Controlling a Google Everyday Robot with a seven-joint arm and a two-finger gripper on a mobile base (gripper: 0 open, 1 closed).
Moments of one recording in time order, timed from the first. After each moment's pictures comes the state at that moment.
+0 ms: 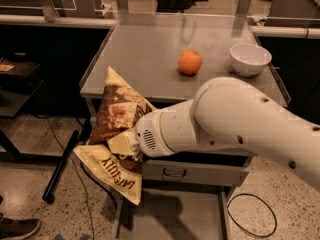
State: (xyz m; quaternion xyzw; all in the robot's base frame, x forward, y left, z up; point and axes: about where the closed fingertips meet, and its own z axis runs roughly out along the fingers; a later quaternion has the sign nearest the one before) arm 0.429 0.082 0.842 -0.32 0.83 0.33 0.30
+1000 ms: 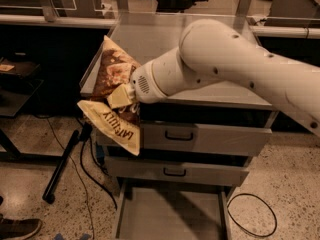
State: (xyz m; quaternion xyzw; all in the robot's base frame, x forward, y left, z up) arm 0.530 0.094 0.874 -0.34 0.83 0.33 0.29
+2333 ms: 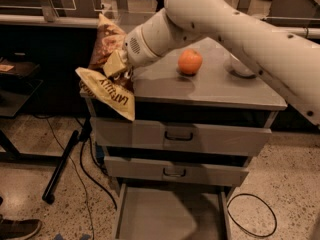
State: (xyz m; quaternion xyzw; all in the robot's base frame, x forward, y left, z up) arm 0.614 0.114 0.901 -0.35 0.83 0.33 0.27
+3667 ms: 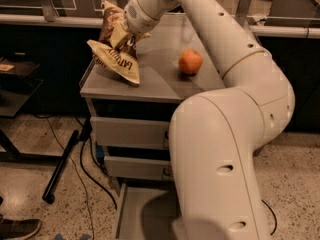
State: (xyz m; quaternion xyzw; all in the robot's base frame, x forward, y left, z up) arm 0.753 0.112 0.904 -0.34 0.86 0.29 0.22
